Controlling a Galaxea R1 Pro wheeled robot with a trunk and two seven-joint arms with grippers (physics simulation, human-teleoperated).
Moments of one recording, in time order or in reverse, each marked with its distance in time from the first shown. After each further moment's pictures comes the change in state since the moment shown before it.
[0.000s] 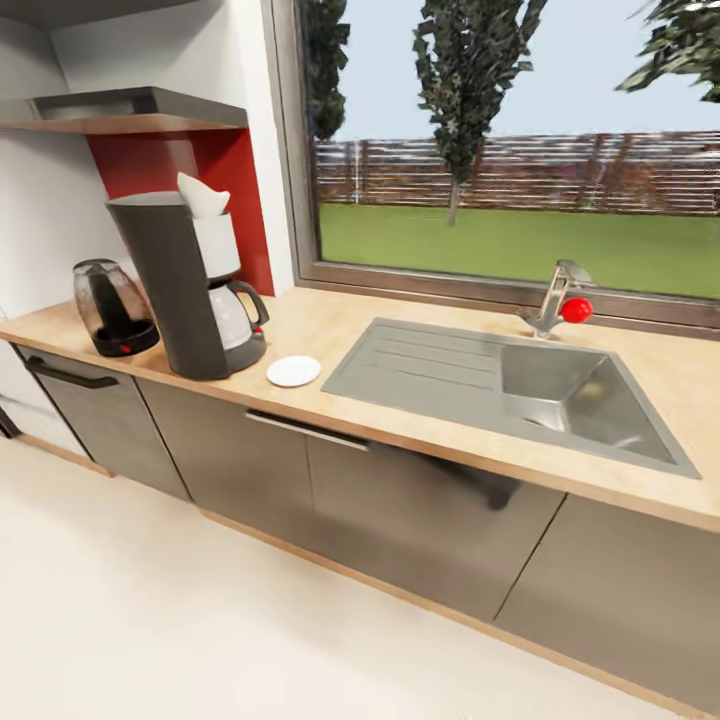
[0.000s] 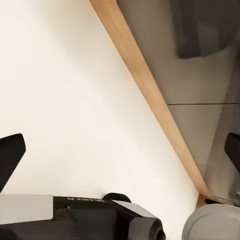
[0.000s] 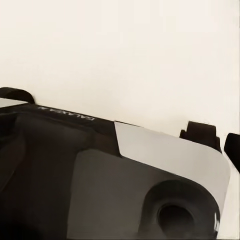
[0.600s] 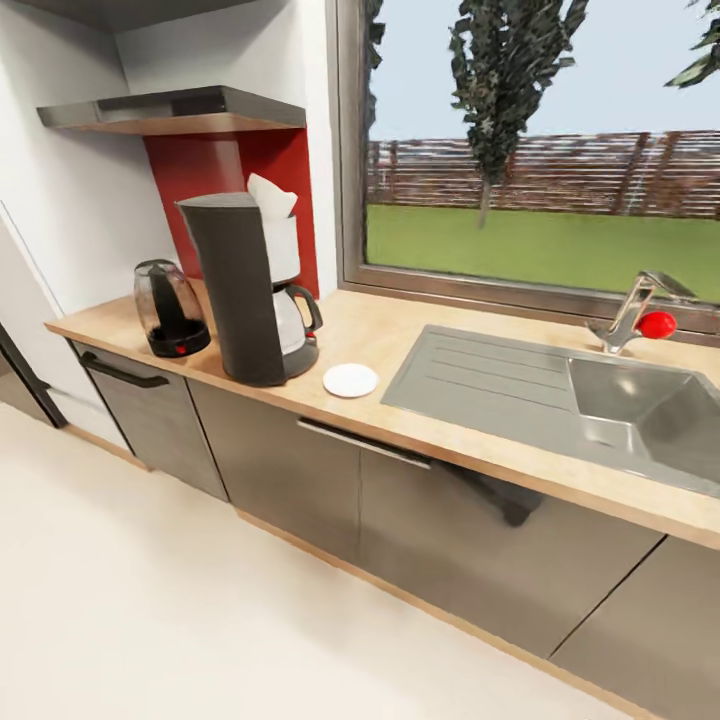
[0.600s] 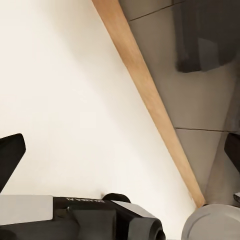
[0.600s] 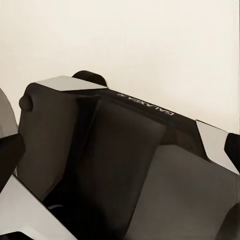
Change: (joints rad) left arm 0.000 0.000 0.001 -0.001 0.000 0.001 0.000; right arm -0.002 0.021 0.008 -0.002 0.056 0.005 0.269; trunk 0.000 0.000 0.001
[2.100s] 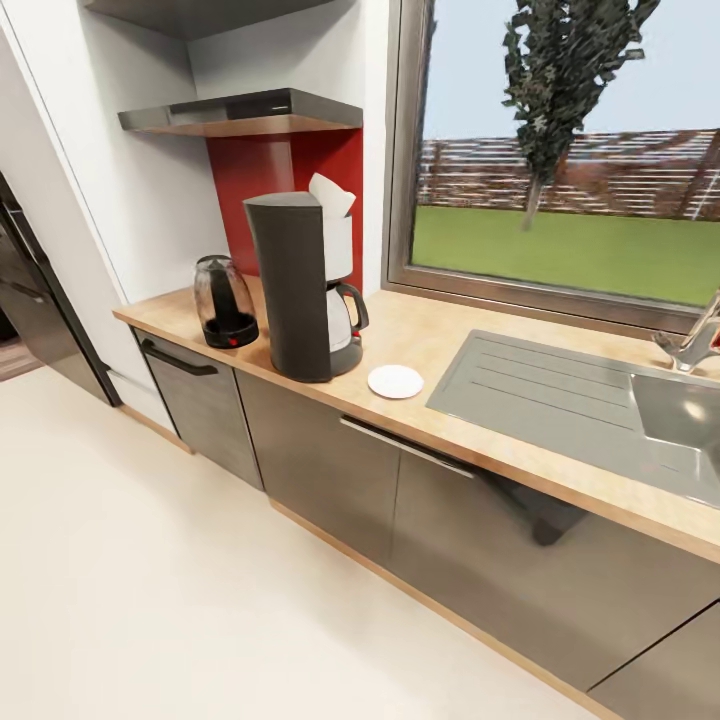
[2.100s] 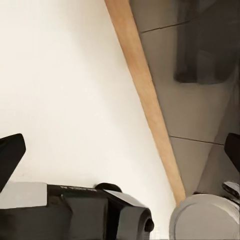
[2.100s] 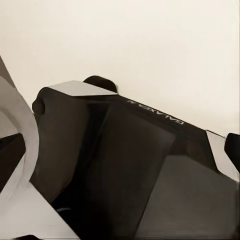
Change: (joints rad) left arm 0.000 0.030 -0.018 0.000 -0.002 0.077 -0.038; right arm -0.014 -0.002 0.001 0.000 0.001 -0.008 0.050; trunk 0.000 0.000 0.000
